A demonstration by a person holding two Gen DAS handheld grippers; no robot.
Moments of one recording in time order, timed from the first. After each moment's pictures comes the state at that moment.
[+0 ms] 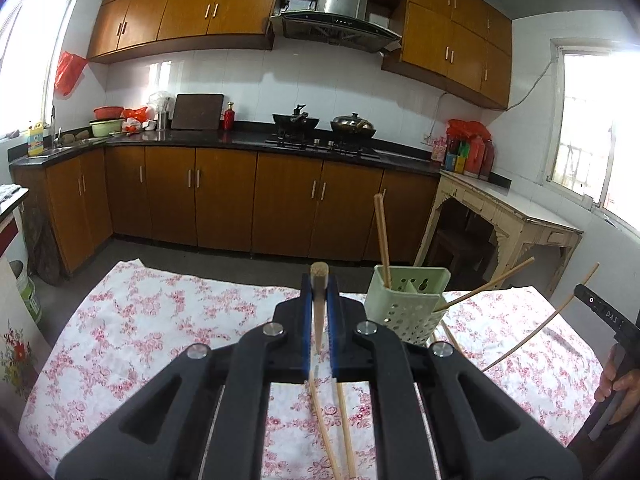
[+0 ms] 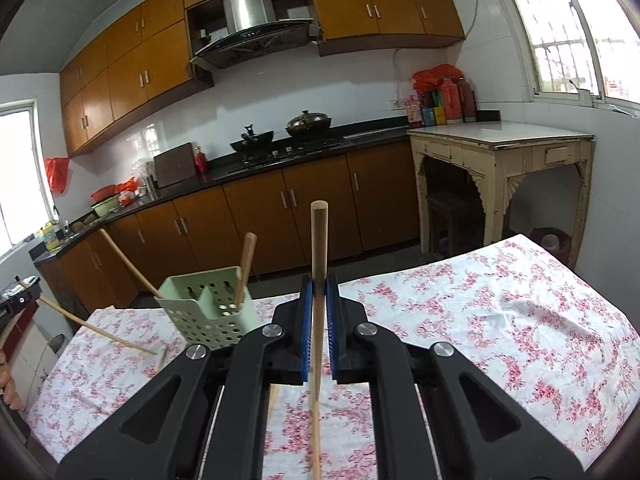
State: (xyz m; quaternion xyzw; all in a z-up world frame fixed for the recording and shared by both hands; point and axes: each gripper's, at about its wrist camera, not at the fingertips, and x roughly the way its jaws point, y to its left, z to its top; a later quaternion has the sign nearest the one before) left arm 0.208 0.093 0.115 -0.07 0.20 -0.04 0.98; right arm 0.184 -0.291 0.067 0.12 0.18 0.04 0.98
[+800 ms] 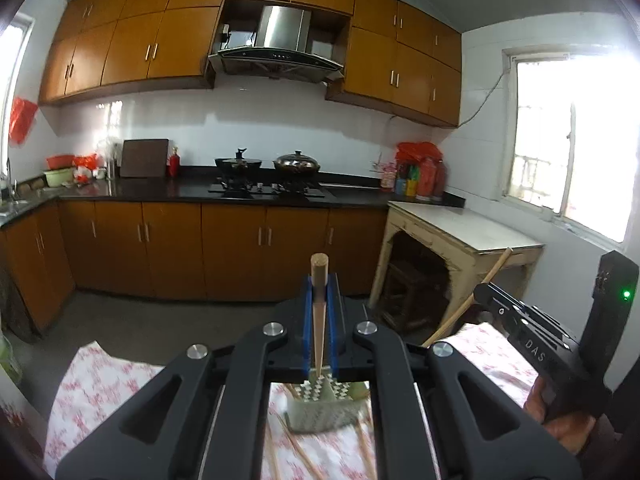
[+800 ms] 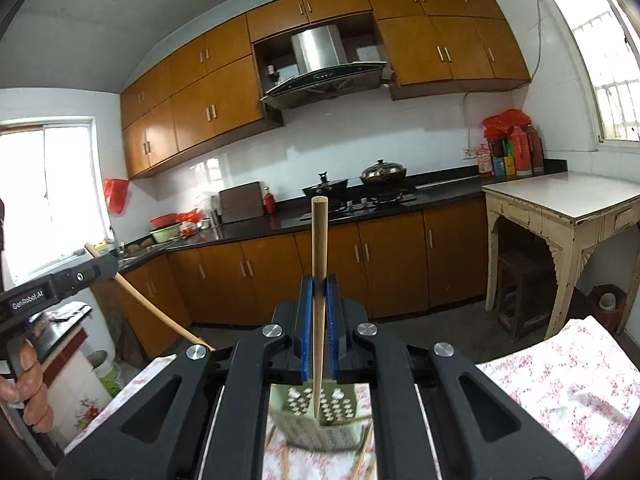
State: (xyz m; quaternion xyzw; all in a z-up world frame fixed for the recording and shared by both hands) left arm 0.268 0.010 0.244 -0.03 0.16 -0.11 0.98; right arm 0.238 -0.219 0.175 0.11 0.10 0.13 0.98
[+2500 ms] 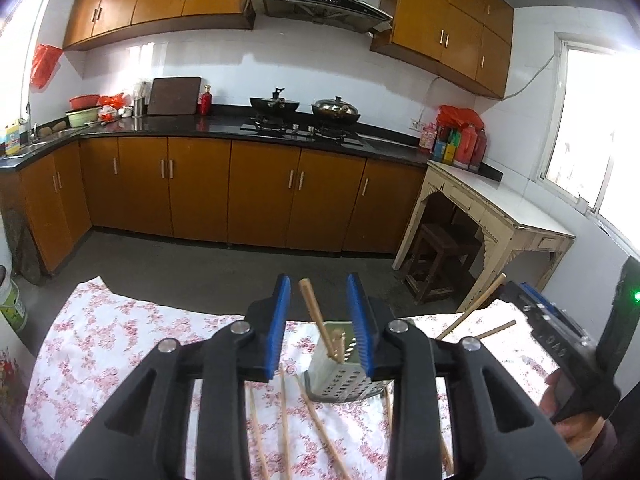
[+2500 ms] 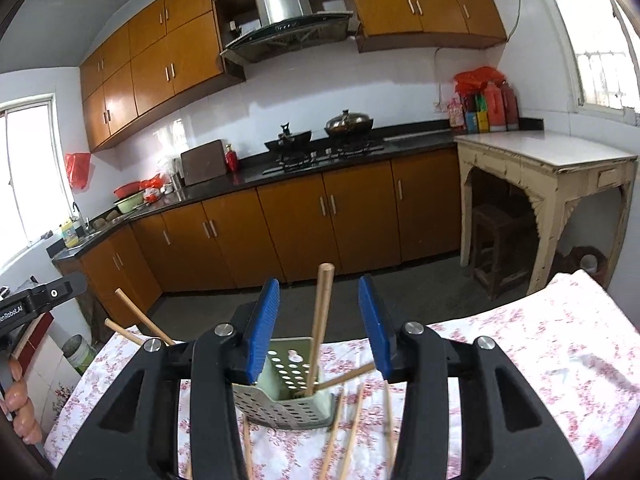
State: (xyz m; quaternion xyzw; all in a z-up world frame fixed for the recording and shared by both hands) left arm 0.306 0.043 0.166 -0.08 0.25 -0.06 0.96; right arm 0.266 -0.227 0.119 0.11 0.18 0.08 0.97
